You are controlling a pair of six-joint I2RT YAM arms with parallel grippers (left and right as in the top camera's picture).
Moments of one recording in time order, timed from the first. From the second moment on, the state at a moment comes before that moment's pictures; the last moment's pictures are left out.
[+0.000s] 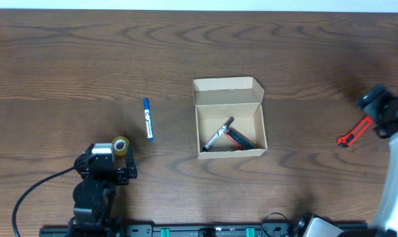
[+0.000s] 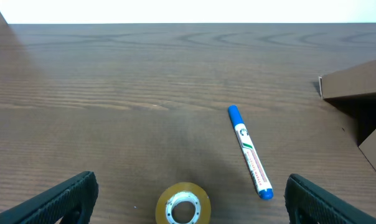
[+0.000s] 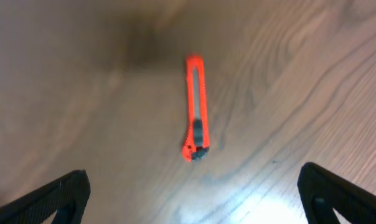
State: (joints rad) left arm -0.11 0.01 0.13 -0.45 -0.10 -0.03; right arm -0.47 1.37 1.22 -0.93 0.19 0.42
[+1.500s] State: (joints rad) left arm -0.11 0.01 0.13 -0.45 -0.10 -0.03; right arm -0.62 1.84 1.10 -0.65 0.02 0.42
